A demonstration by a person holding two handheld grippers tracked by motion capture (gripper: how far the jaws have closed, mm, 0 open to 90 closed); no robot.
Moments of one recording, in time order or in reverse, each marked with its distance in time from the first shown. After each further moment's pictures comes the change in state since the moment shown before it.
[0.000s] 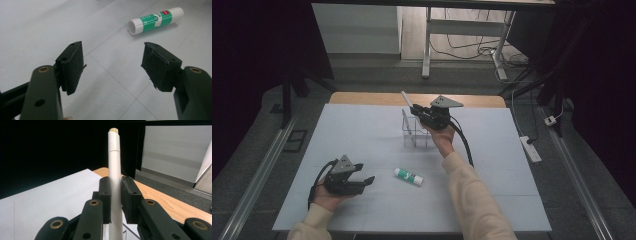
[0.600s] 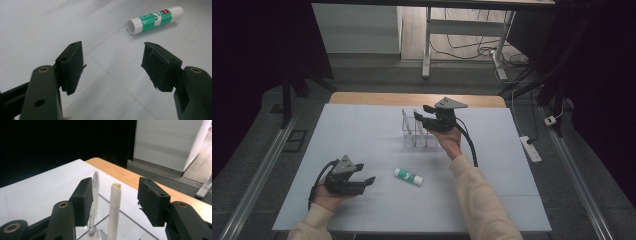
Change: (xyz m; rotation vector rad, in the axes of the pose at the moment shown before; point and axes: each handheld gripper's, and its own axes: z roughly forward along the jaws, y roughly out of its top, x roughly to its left) left arm -0.001 0.001 0.001 0.005 0.000 0.007; right arm -0.001 0.001 -0.019 0.079 -0.061 0.004
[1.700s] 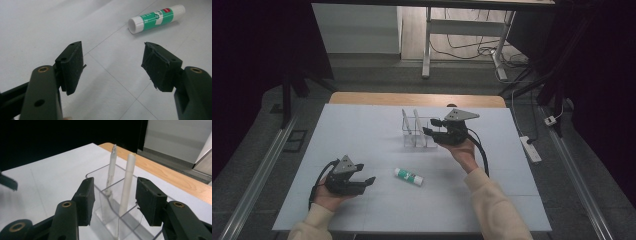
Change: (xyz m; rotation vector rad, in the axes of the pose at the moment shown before) left arm 0.000 0.000 0.001 0.008 0.004 -0.001; right arm 0.010 -0.015 -0.050 0.091 0.072 -0.040
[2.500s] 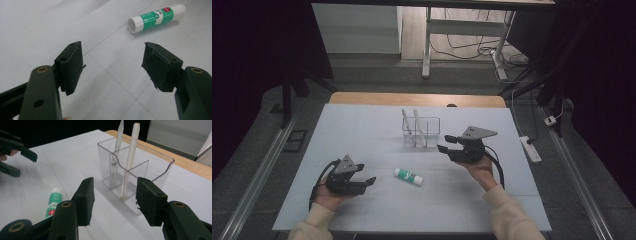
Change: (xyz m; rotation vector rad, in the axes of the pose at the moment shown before) left arm -0.001 0.001 0.002 0.007 -0.002 0.002; right arm 0.010 -0.037 -0.057 0.043 0.016 -0.015
